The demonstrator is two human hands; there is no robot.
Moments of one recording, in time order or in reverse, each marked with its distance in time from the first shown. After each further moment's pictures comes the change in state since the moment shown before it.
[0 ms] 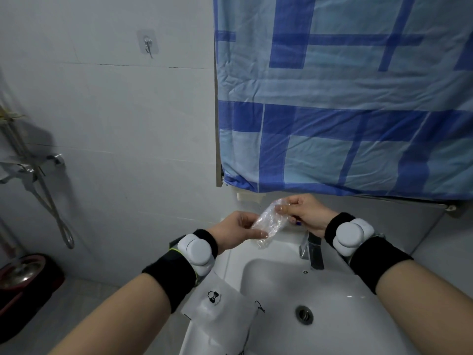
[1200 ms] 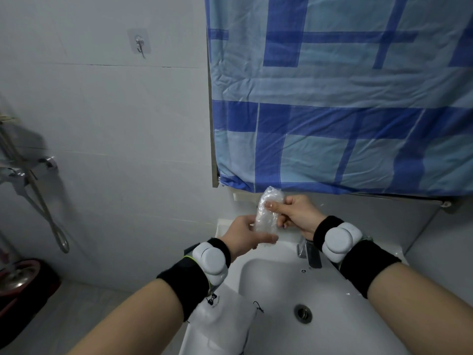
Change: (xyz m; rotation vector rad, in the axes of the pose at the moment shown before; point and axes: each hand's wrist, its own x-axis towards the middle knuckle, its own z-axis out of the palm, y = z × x) left_hand 0.007 0.003 0.028 -0.002 0.178 -0.128; right_hand -0.004 -0.004 0.021 0.045 0.145 -0.011
